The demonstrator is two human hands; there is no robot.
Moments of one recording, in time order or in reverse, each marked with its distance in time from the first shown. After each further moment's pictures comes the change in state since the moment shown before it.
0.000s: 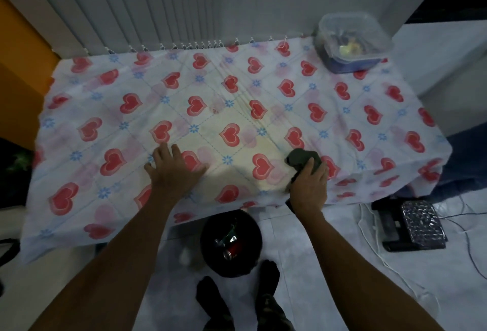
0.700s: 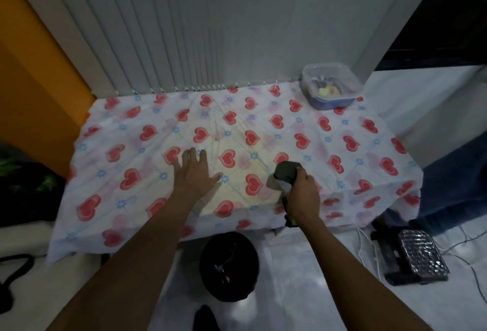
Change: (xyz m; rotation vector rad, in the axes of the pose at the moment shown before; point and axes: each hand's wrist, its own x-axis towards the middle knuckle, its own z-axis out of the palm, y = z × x) left_hand -0.026 0.056 -0.104 -0.069 -0.094 0.111; right_hand -0.026 0.003 -0.102 0.229 -0.014 -0.201
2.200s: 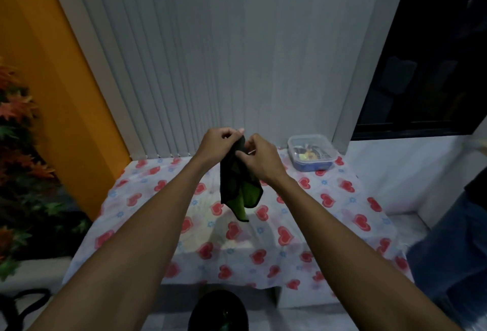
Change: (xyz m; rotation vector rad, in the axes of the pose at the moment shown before) left_hand -0.081 0.178 -0.243 -0.919 0.406 0.296; right_hand 0.010 -0.090 -0.246 0.505 0.024 -0.638
